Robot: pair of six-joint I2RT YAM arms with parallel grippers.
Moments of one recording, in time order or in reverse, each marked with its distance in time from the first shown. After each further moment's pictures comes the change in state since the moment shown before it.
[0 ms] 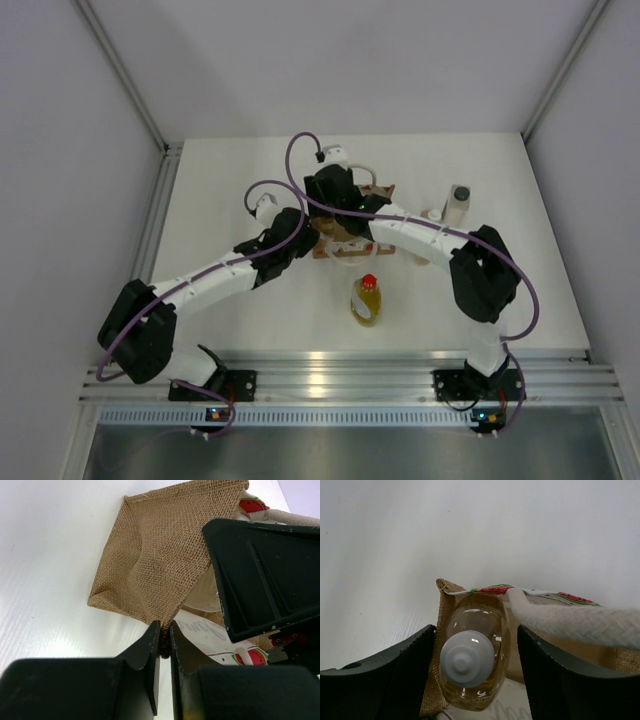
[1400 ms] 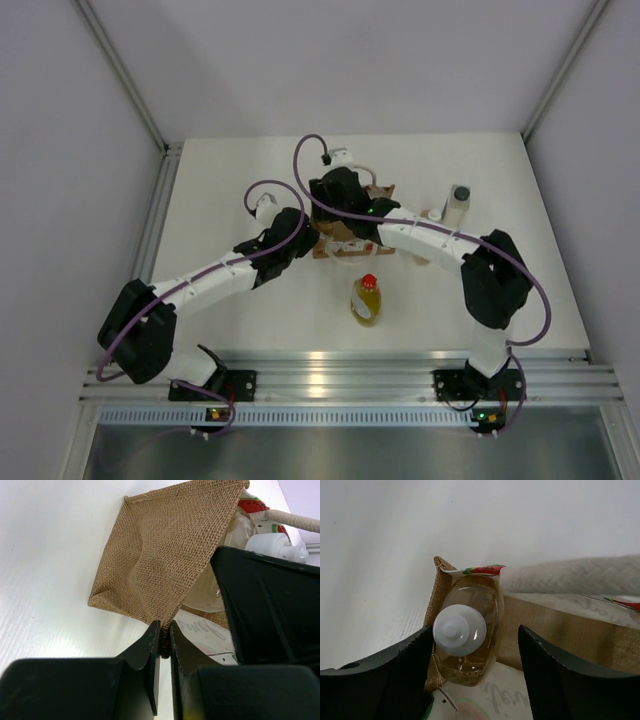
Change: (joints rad) left arm 0.001 0.000 0.000 0.000 0.001 0.000; right arm -0.007 -0.081 -0.082 0.014 -0.040 0.008
